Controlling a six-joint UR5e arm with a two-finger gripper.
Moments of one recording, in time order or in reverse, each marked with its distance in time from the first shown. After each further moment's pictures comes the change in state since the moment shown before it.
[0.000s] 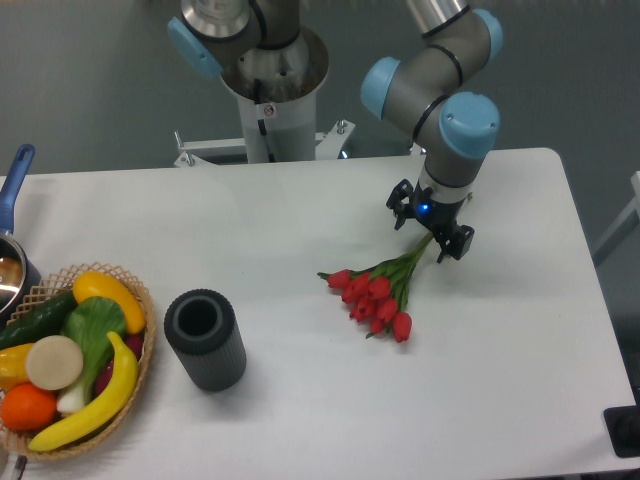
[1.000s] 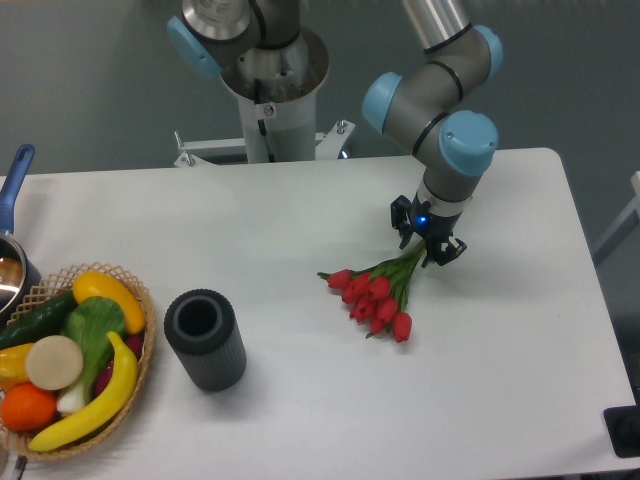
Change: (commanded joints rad) arm -0.002 -0.012 0.012 0.006 0.000 -0.011
